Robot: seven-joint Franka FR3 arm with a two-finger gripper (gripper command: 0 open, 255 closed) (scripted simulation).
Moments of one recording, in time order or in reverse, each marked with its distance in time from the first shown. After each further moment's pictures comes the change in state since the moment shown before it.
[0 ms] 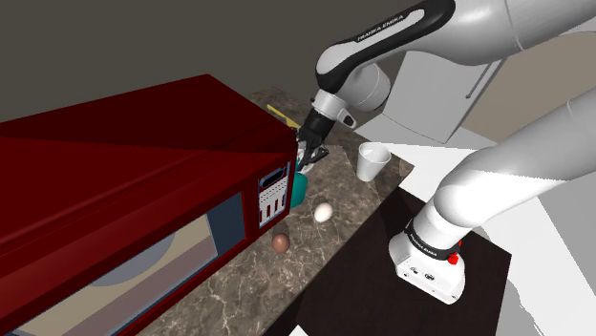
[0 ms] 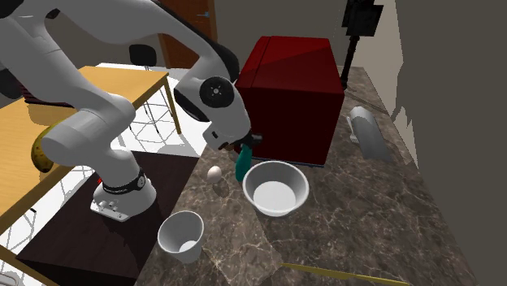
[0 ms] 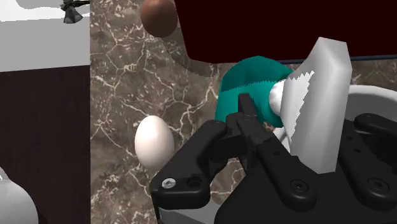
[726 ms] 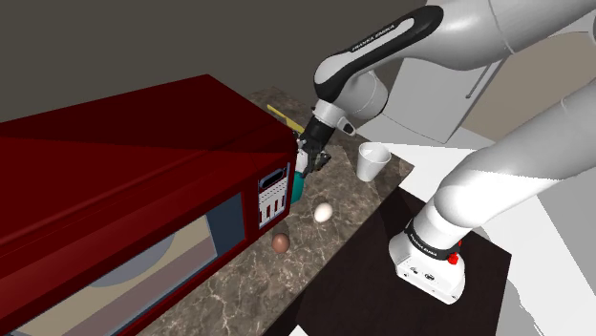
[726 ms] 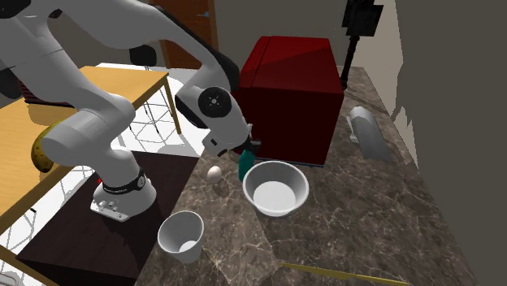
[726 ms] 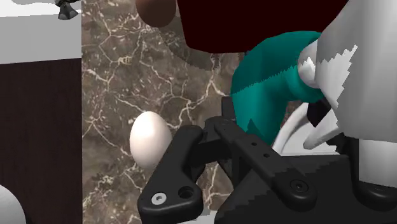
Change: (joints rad) arm 0.009 0.040 0.004 -0.030 0.045 0.065 -0.061
